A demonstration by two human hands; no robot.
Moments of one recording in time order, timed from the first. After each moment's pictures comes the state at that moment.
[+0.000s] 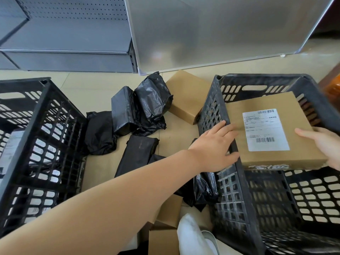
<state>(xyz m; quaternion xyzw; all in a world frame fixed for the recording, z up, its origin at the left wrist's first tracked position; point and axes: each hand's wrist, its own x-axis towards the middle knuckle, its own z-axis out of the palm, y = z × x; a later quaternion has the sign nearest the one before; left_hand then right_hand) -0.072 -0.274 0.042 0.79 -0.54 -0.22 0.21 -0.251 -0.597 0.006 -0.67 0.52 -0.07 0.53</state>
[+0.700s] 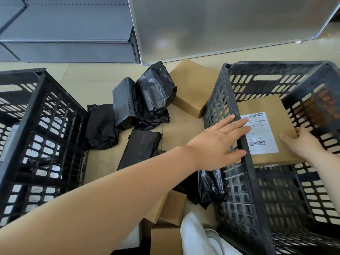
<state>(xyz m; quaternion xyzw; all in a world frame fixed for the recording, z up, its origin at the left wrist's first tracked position) -0.057 -0.268 0.023 0.76 -0.57 -0.21 0.23 -0.192 -0.563 -0.048 -0.79 0.55 0.06 0.27</state>
